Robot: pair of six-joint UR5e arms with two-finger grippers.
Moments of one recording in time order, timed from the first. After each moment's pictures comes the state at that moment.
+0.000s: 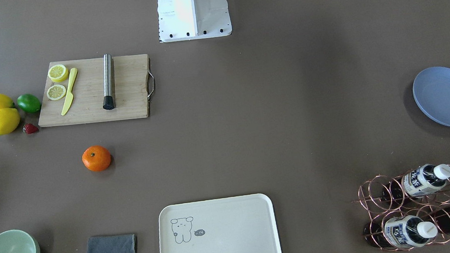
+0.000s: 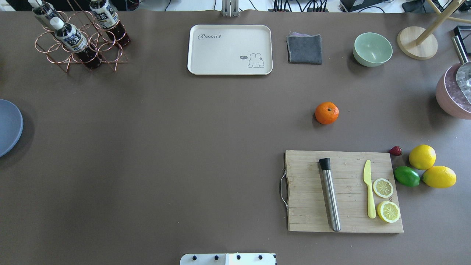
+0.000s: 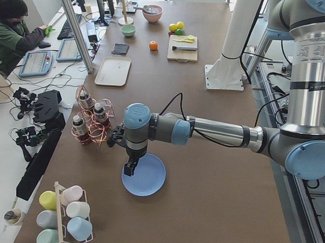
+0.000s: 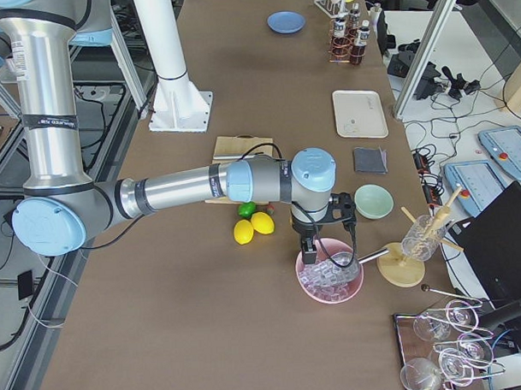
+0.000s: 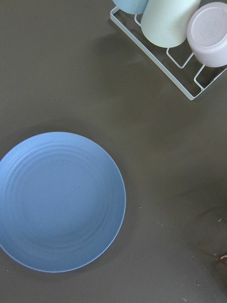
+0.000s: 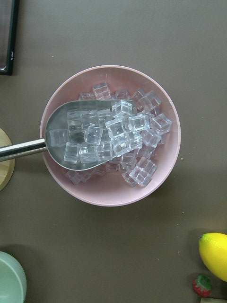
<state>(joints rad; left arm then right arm) -1.58 -1.52 -1.74 -1.59 -2.29 0.22 1.61 -1.54 1.76 -1.76 2.34 -0.09</state>
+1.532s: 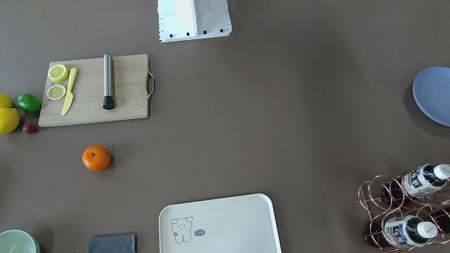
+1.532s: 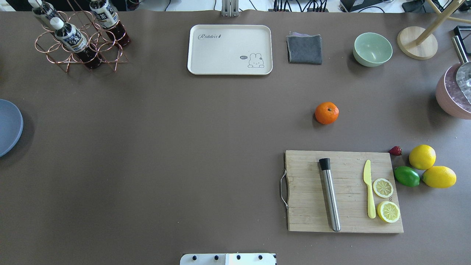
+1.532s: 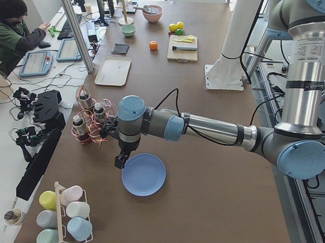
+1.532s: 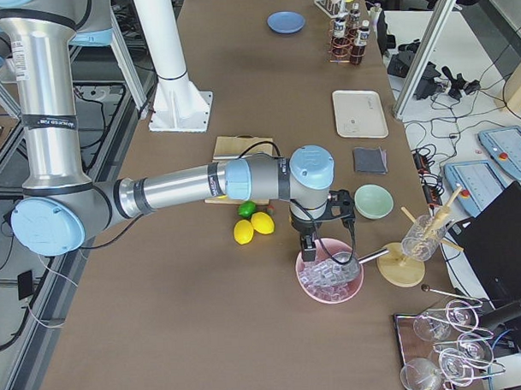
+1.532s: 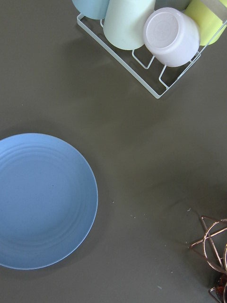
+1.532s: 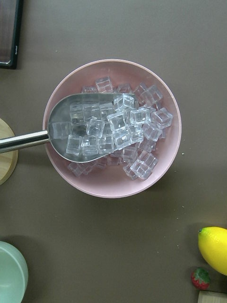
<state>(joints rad) -1.58 -1.57 -1.72 -1.65 -2.29 0.21 1.61 -1.55 1.78 -1.76 2.35 -0.09</state>
